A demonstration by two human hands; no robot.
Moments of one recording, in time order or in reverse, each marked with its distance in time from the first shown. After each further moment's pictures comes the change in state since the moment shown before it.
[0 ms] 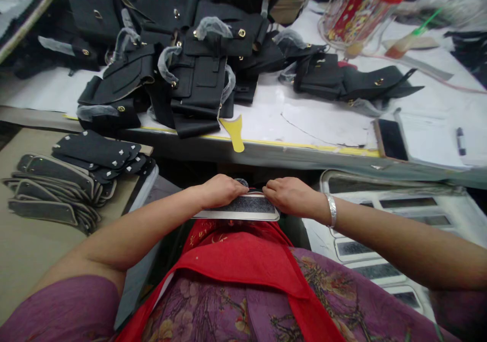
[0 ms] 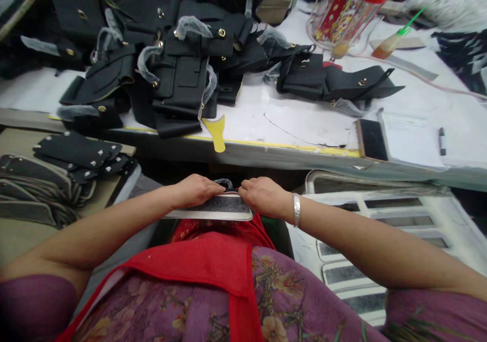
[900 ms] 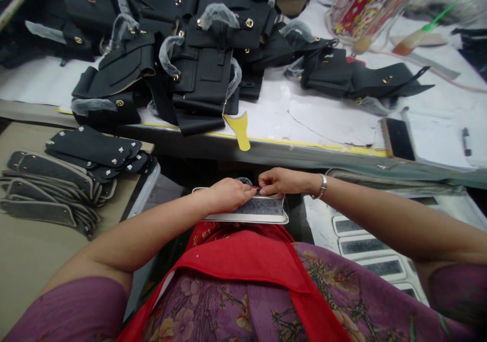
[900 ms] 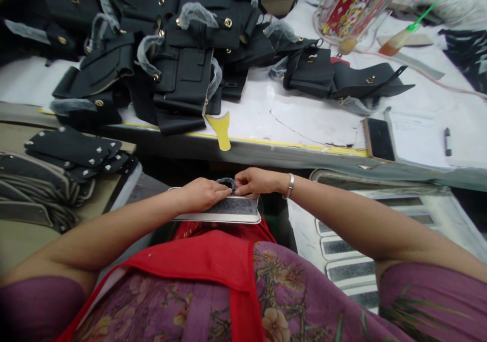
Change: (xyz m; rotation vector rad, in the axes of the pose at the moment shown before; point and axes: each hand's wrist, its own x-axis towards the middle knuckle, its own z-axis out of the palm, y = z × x) left_hand -0.005 0.001 0.001 0.209 -0.083 0.118; right_hand 0.053 0.031 0.014 1.210 -0.333 0.260
